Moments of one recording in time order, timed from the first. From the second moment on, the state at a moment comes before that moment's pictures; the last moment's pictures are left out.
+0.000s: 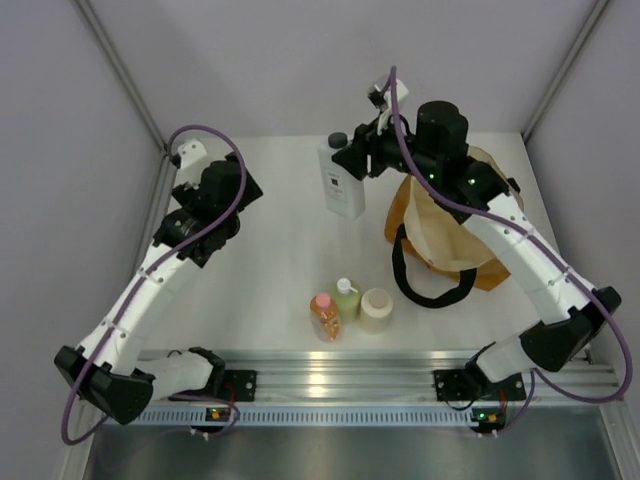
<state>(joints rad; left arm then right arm) -0.51 1.19 1.33 -0.70 -0.72 -0.73 0.62 1.46 1.72 -0.41 -0.30 0.05</state>
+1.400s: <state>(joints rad) -0.34 1.02 1.16 -0.77 -0.64 -0.70 0.84 1.56 0.72 0.76 -0.26 -0.04</state>
